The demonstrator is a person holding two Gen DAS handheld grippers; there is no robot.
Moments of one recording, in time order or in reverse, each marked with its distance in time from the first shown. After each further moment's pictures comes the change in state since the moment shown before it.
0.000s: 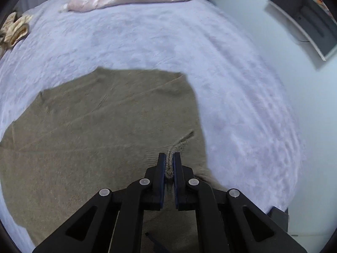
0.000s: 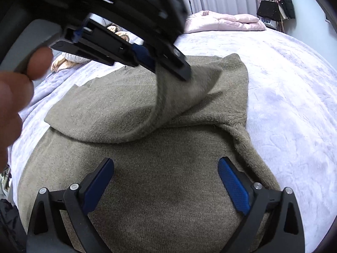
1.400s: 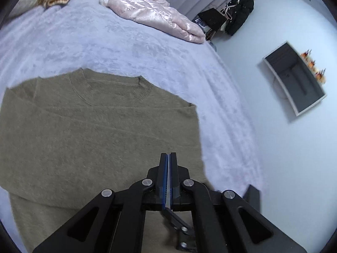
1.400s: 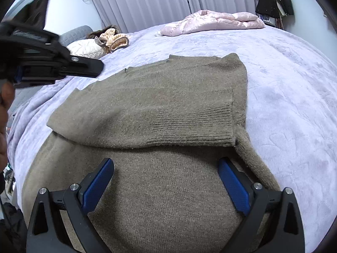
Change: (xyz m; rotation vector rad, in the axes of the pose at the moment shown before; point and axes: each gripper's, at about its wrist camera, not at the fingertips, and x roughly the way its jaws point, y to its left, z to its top) left arm -0.074 0.107 -0.063 -0.326 -0.179 -0.274; right arm -0.006 -0.004 -0.001 0.025 -0.004 0.019
